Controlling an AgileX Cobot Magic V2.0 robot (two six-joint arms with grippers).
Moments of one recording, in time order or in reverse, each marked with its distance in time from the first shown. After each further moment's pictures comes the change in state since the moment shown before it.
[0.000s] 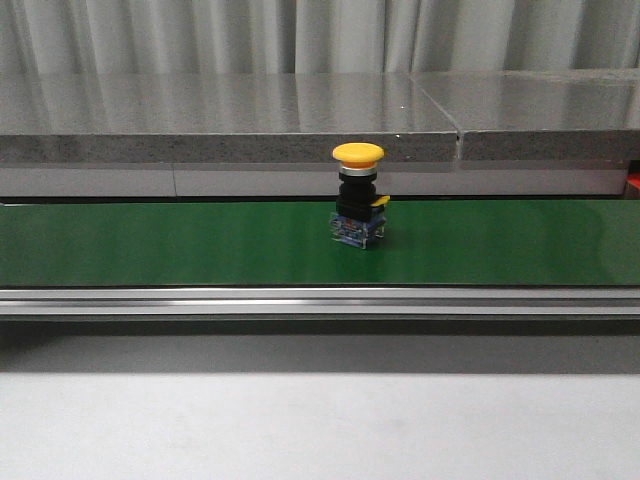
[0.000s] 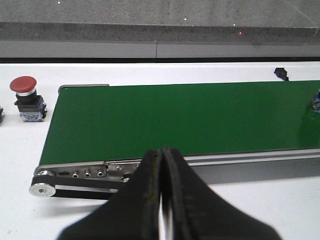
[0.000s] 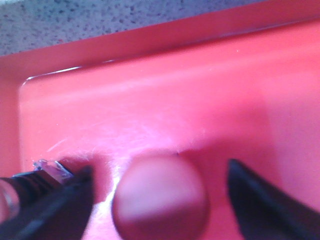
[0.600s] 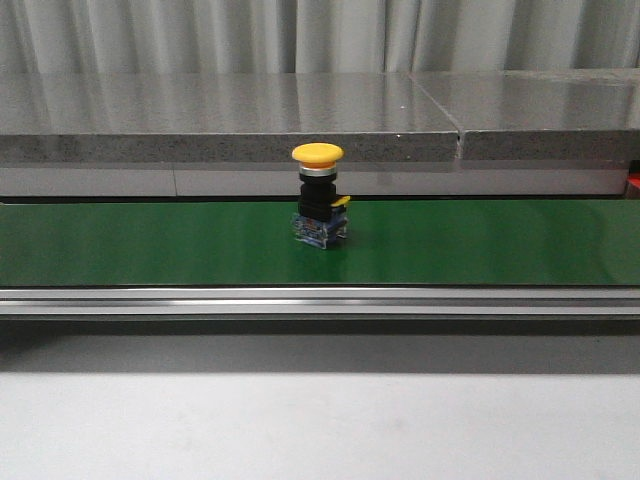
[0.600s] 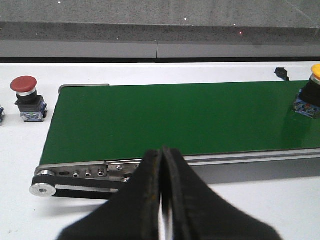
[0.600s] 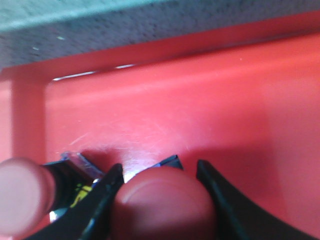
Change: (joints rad) left arm 0.000 0.000 0.000 0.000 0.000 0.000; right arm 0.000 -0.044 0.007 0.000 0.034 -0.002
